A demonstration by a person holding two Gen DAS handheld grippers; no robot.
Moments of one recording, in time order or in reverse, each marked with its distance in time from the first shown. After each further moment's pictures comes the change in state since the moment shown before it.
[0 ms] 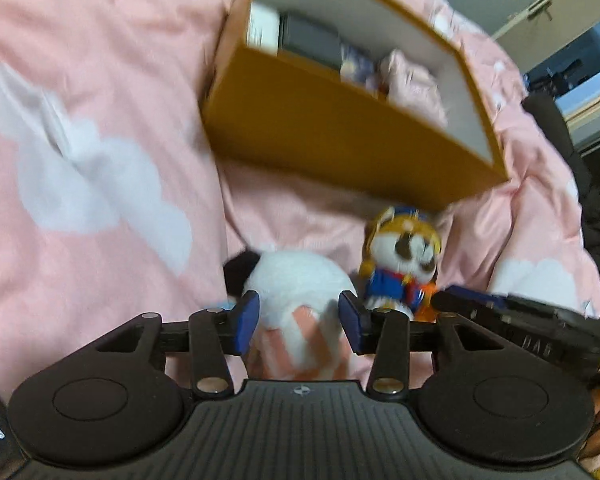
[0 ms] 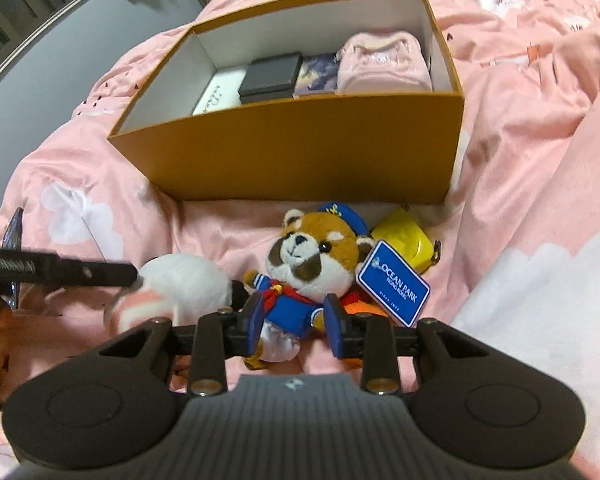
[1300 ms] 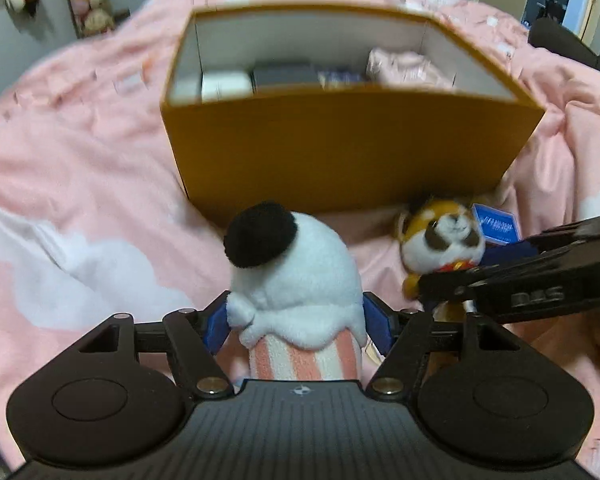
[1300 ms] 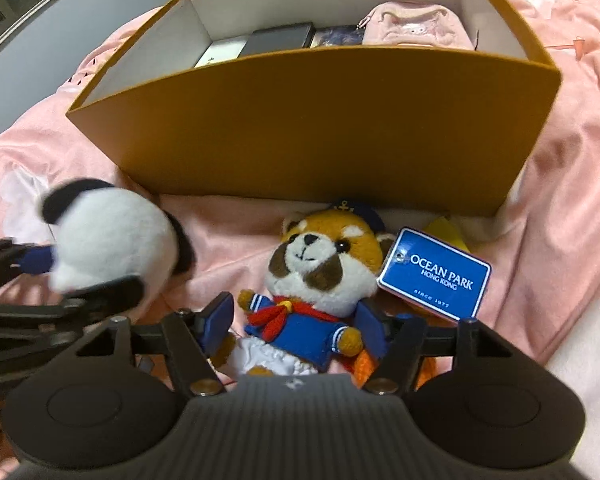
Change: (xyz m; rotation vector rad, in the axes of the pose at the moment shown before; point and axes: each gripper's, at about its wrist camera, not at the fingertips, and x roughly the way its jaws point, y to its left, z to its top) left arm 0.033 -0.041 -0.018 0.340 -0.216 0.316; right arm 0.065 0.014 0.009 -0.058 0.010 -0.012
